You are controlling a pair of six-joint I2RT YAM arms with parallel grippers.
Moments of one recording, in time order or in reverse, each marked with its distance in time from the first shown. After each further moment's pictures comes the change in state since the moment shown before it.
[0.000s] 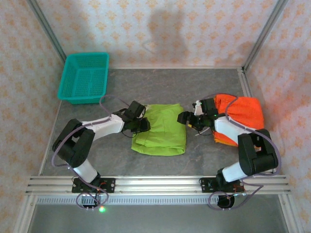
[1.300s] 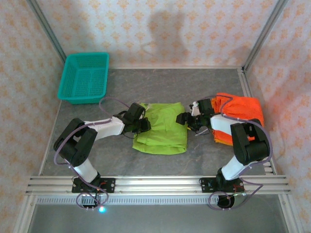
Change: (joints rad) left arm -0.002 0.011 -0.049 0.132 -0.016 -0.041; right arm 0.003 0.138 0.014 0.097 -0.079 0.038
